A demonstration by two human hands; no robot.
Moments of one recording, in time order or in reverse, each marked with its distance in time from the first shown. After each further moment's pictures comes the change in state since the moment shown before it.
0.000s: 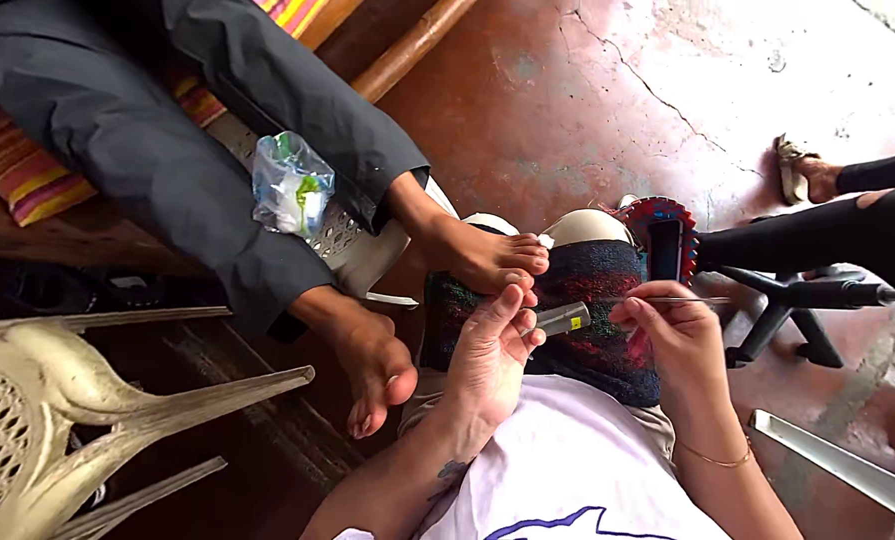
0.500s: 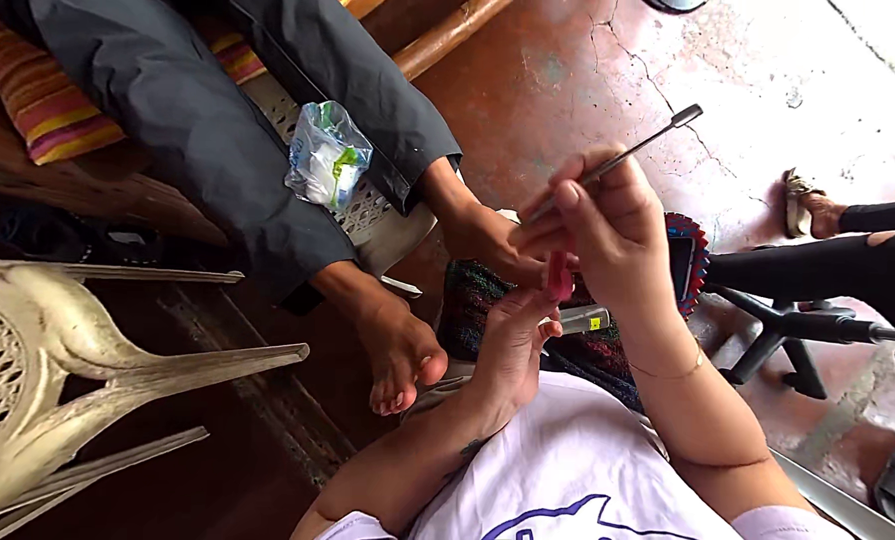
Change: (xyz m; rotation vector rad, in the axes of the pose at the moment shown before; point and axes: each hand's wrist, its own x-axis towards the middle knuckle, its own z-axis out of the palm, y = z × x) left_hand 0.005 -0.005 -0.004 0.065 0.032 0.046; right_hand 0.091 -0.094 0.121 0.257 -0.404 -0.201
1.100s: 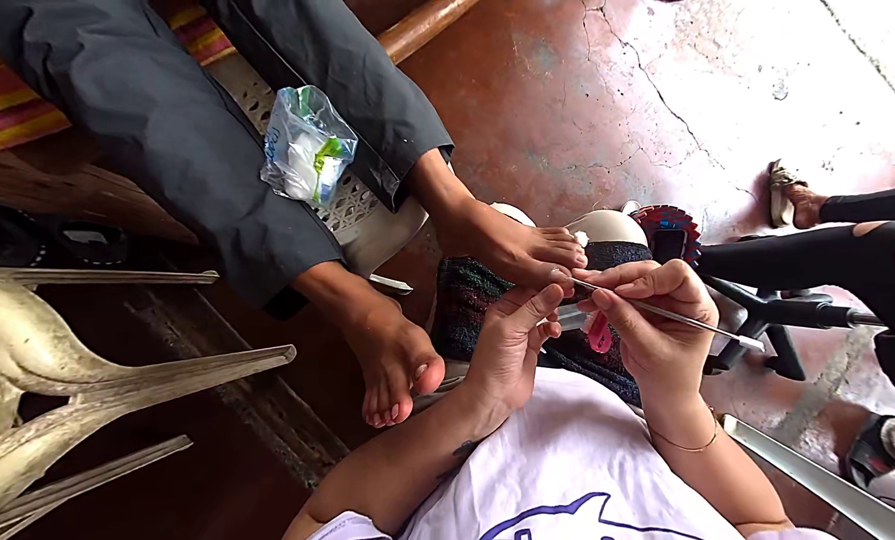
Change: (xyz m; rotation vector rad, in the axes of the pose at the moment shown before) left_hand 0.004 0.004 -0.008 -0.041 -0.081 -0.065; right_hand -0.086 0.026 -0.018 -0.004 0.291 -0.147
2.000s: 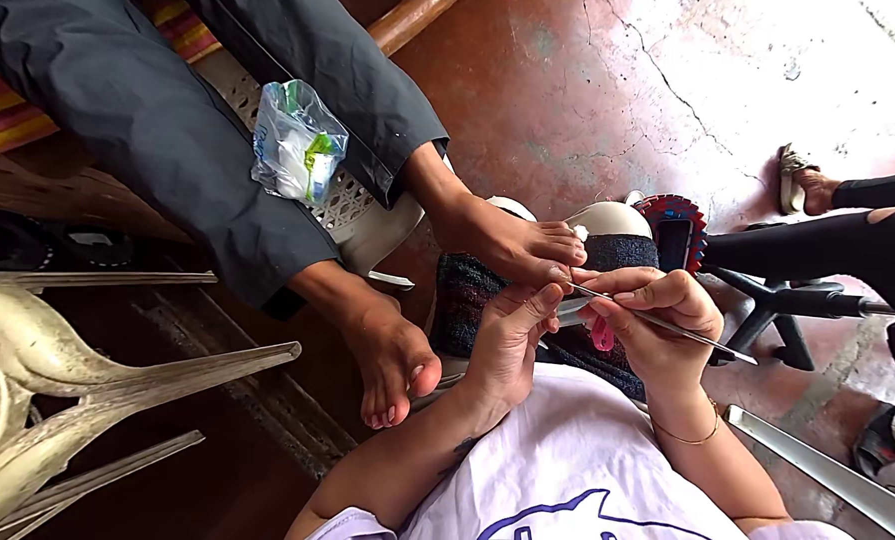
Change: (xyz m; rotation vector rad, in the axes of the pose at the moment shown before) left_hand 0.003 -0.004 -0.005 0.040 -0.050 0.063; right_hand -0.004 0.007 -0.010 -0.095 -0.086 -0.099
